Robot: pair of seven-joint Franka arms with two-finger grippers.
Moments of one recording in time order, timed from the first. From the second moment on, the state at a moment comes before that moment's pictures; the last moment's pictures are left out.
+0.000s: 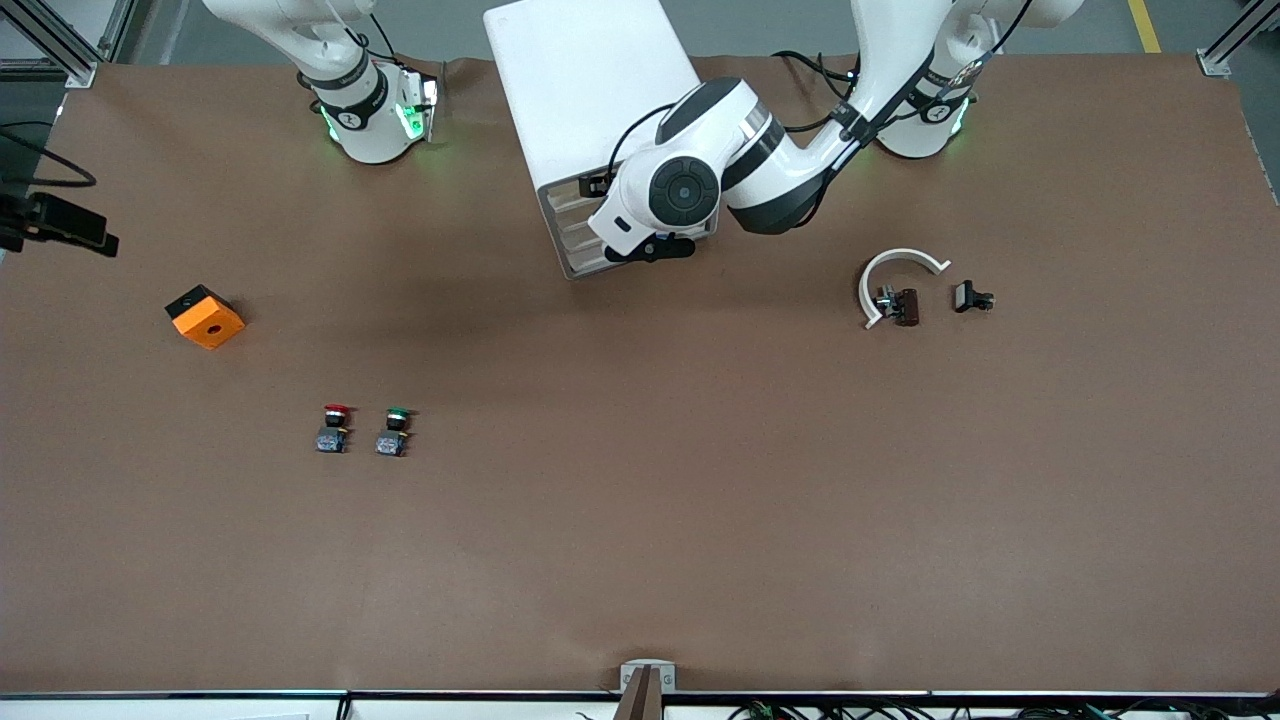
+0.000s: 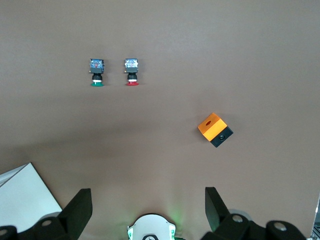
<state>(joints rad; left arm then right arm) -0.39 0.48 -0.56 -1.69 -0.42 1.86 -0.86 0.03 0.11 -0.11 -1.30 -0.03 1.25 -0.02</state>
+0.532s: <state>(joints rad) -0.37 0.49 -0.57 -1.67 -0.47 1.88 -0.87 0.01 -0.04 -0.11 -1.43 -0.02 1.28 -0.02</state>
